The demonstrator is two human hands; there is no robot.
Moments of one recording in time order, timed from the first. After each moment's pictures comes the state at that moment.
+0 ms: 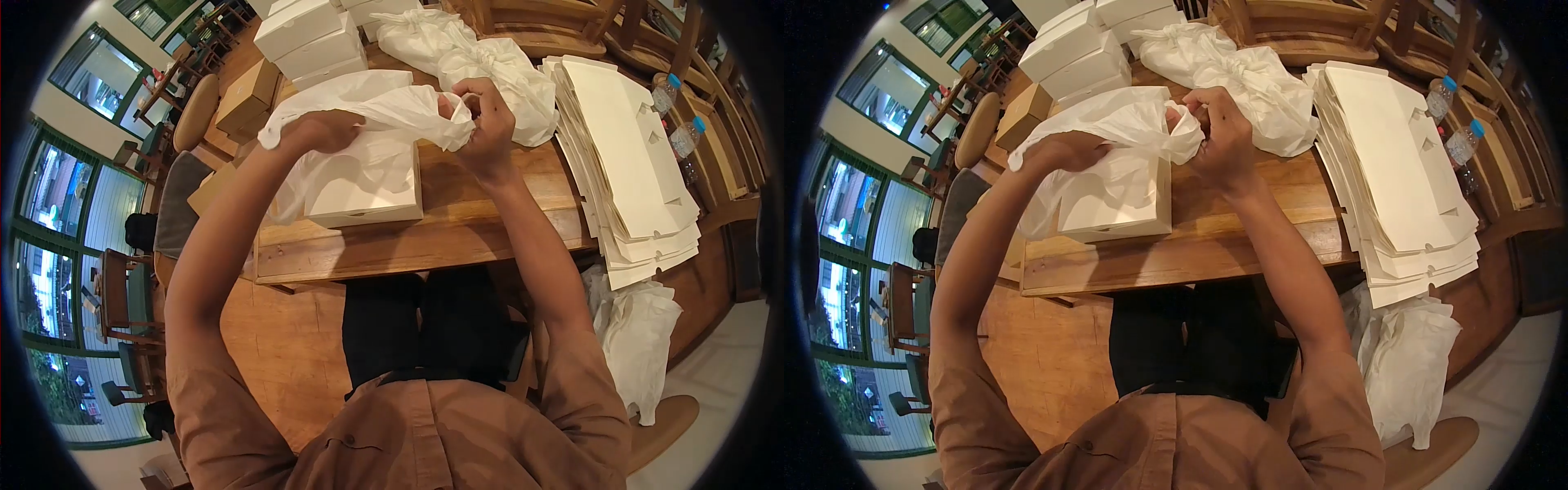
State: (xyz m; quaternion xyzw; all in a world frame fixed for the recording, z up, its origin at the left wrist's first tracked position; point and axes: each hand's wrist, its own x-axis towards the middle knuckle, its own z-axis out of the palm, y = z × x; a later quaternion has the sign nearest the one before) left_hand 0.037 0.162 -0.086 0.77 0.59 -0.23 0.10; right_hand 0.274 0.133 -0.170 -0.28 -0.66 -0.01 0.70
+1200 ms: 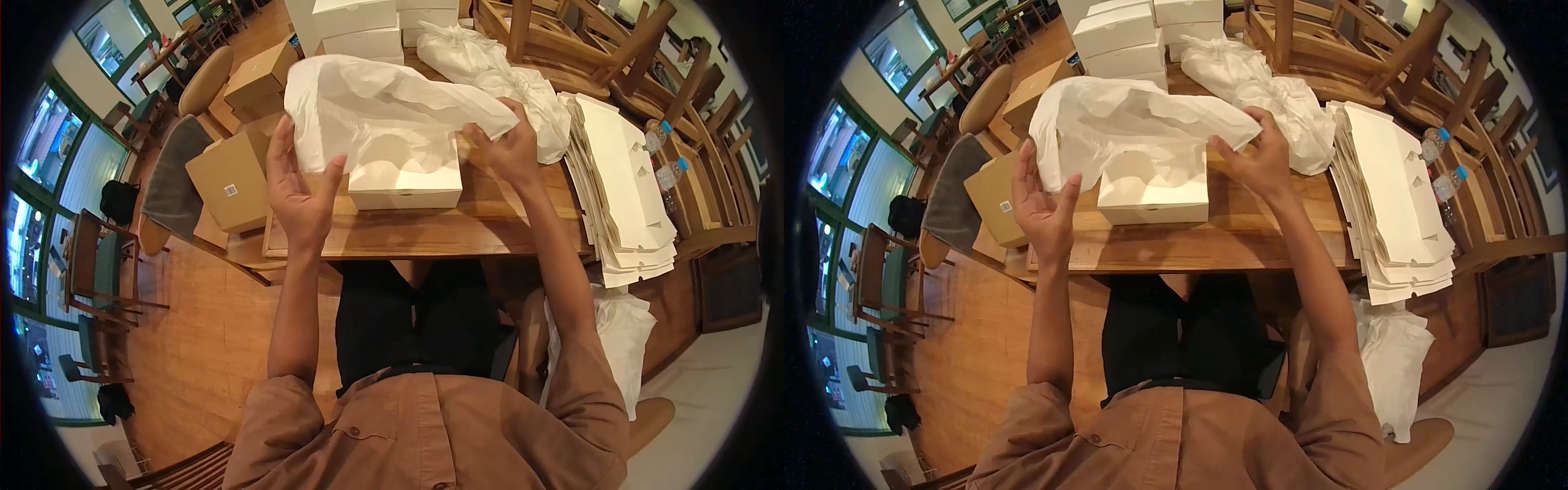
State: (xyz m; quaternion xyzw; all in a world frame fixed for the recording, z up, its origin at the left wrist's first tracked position) left_hand -0.016 0.000 -0.144 0.57 0.36 0.73 0.14; right_hand 0.267 0.111 -0.166 -0.39 -0.73 0.11 0.54
